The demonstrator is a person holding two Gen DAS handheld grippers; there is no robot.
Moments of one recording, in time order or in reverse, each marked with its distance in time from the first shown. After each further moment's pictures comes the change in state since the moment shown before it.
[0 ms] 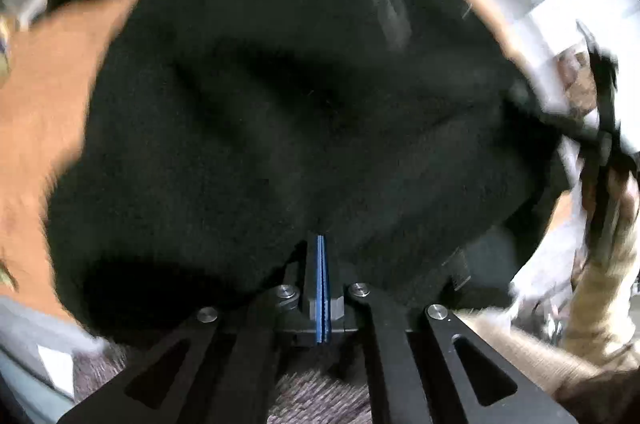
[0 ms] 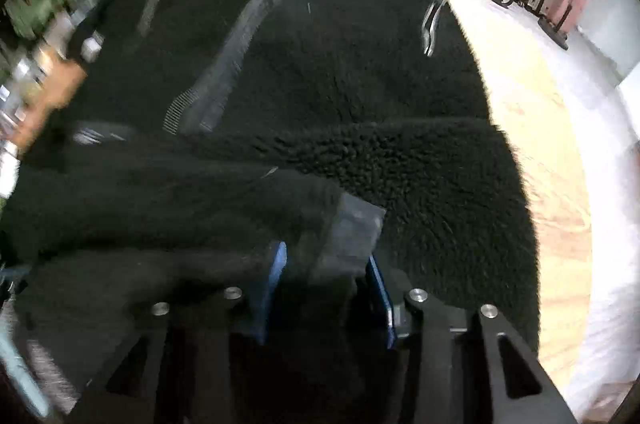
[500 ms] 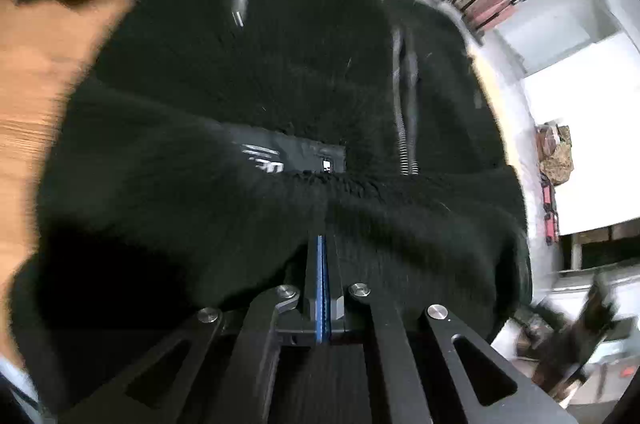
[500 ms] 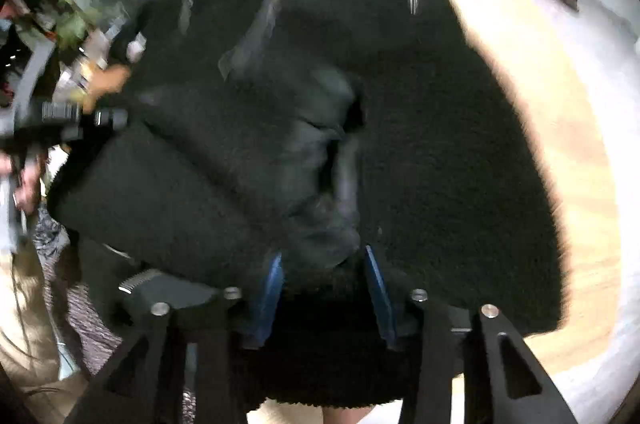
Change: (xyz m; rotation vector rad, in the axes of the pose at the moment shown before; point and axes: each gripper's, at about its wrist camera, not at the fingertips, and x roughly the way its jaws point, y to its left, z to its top) left arm -0.004 0.064 0.039 -0.215 -0.102 -0.082; right arm -0.048 -0.006 -0.066 0.047 -0.050 0.128
